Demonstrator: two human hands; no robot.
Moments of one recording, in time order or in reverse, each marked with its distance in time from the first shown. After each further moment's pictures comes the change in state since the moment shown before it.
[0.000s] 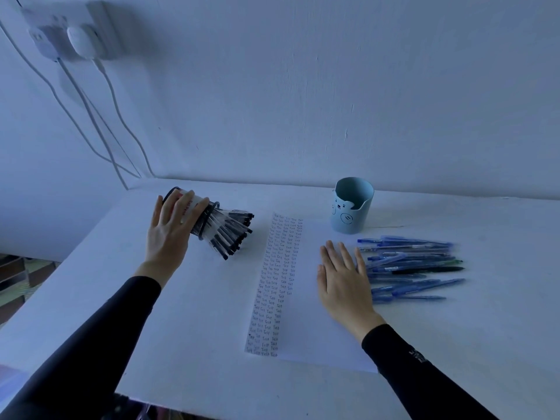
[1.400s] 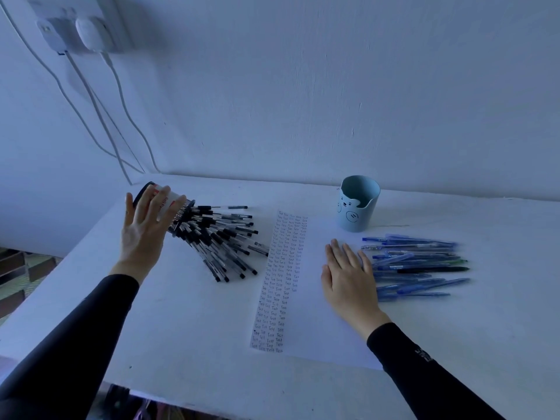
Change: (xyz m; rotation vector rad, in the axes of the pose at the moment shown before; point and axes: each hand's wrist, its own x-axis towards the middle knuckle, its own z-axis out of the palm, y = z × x) left_hand -0.023 -0.045 -0.012 0.131 -0.051 -0.028; right_hand 0.000 0.000 -0.002 0.010 -0.047 0.016
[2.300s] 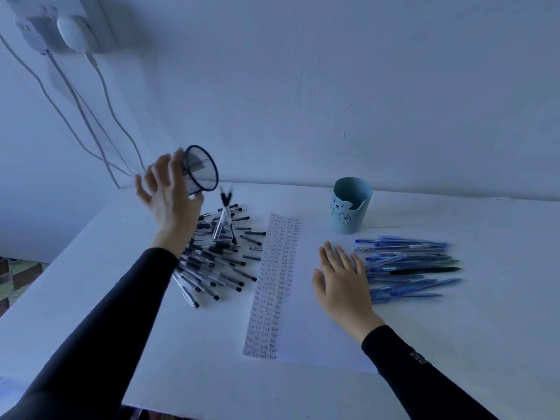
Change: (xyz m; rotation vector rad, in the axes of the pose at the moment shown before) left_hand 0.095 0.074 -0.020 -0.310 -0.041 -0.527; right_hand -0.001 0.000 -0.002 0.013 0.011 -0.011
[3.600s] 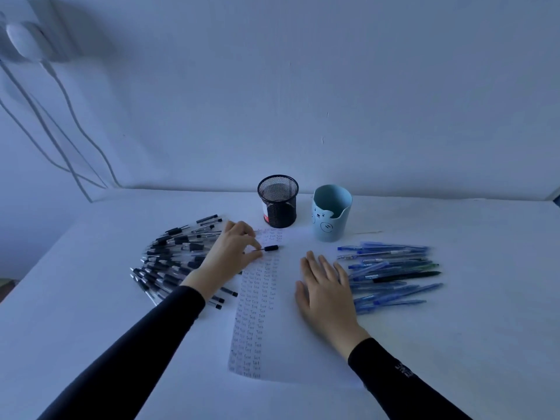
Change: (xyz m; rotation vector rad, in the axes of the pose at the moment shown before) left_hand -0.071 0.069 0.051 -0.354 -0.680 0.427; right_hand -0.001 0.001 -0.003 0.033 -0.027 0.005
